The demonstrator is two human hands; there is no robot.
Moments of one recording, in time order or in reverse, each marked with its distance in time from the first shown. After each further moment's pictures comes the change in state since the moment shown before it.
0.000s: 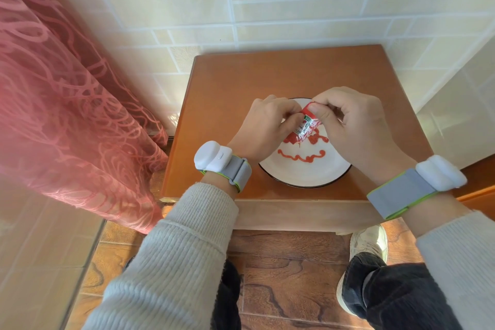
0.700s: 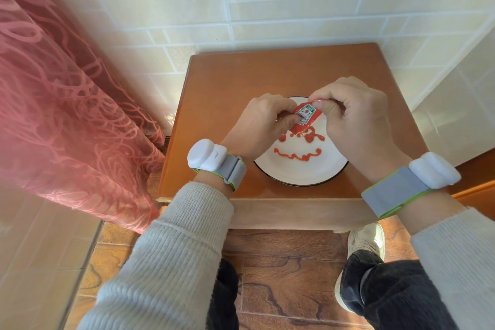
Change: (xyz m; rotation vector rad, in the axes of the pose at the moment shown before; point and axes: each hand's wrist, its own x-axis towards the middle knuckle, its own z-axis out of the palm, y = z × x) left_hand 0.000 0.002 -0.006 0.003 -0.032 0.035; right_hand 0.000 -0.003 -0.004 -0.087 0.116 0.002
